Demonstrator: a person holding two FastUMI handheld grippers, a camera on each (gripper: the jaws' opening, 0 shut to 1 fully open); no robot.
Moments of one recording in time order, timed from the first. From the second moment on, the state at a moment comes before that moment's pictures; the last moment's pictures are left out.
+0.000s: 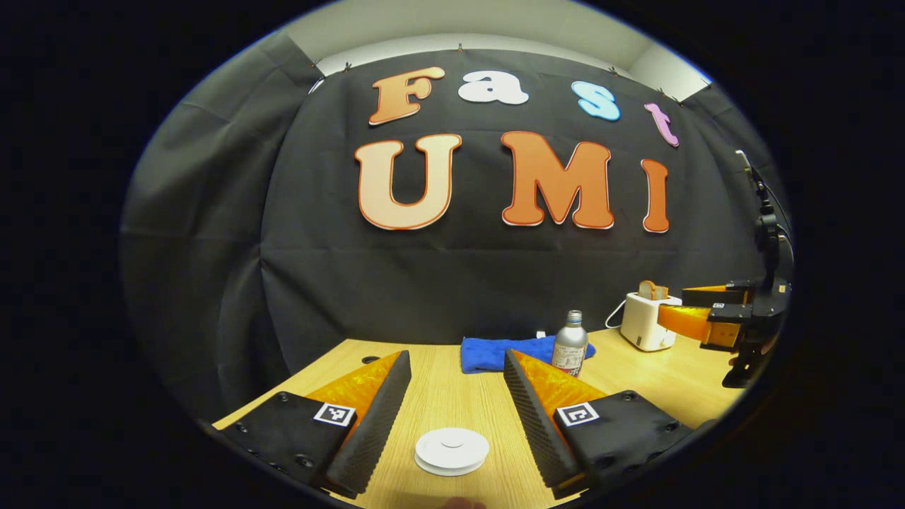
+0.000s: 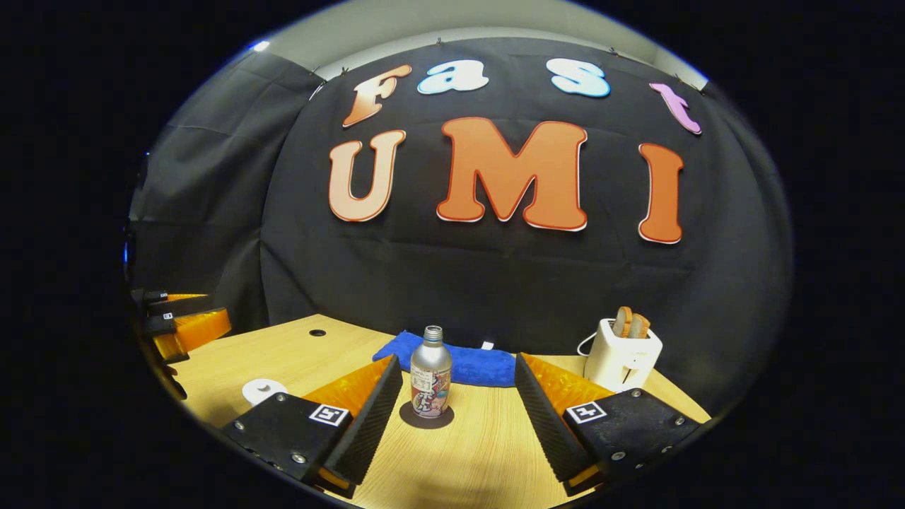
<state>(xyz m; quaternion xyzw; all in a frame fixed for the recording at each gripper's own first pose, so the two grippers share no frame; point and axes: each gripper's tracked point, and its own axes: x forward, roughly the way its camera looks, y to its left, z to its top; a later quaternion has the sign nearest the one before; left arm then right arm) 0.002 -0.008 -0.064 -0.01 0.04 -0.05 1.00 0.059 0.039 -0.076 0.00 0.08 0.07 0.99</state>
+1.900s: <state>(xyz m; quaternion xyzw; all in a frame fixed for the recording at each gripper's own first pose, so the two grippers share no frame) -0.020 -0.017 -0.049 0.00 0.00 -0.05 1.00 0.007 0.018 -0.057 -0.01 0.02 0.03 1.00</state>
